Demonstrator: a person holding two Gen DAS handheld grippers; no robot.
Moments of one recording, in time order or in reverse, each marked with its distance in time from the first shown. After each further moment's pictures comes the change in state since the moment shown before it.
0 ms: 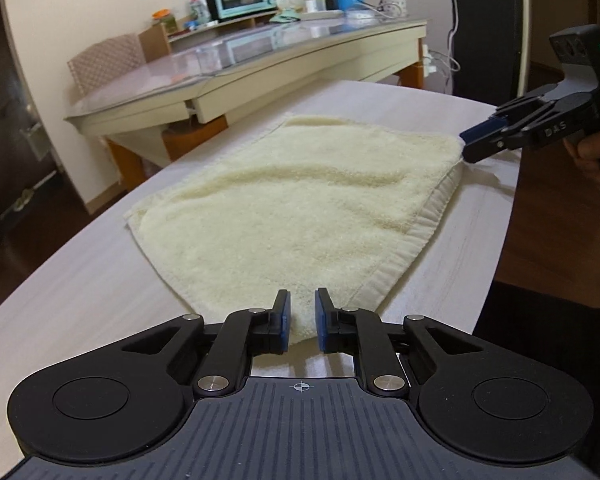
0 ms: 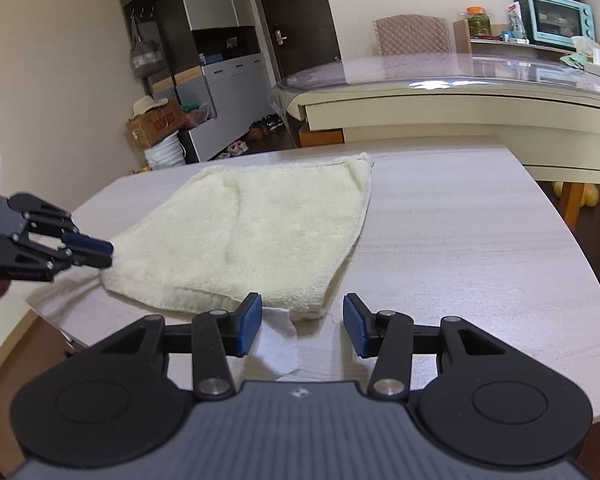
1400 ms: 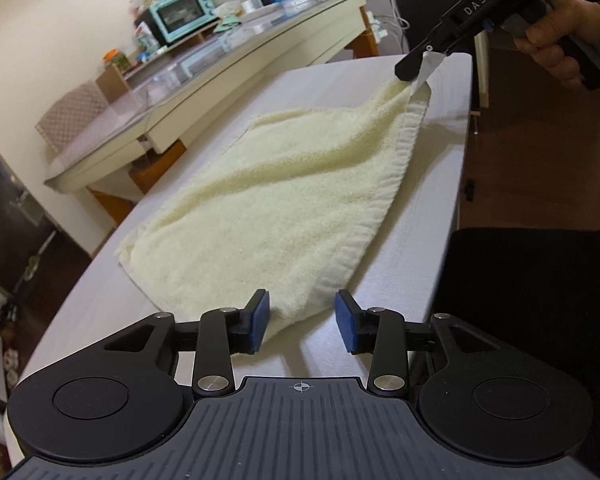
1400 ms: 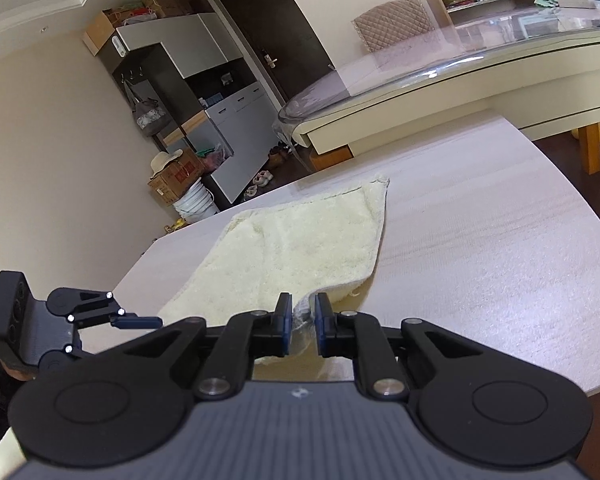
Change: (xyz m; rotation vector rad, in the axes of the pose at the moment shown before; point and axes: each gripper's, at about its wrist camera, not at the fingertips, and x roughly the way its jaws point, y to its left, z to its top) left arm 0.004 -0.037 0.000 0.255 0.028 0.031; right arm -0.010 -0.015 0.008 0.263 -0.048 0.132
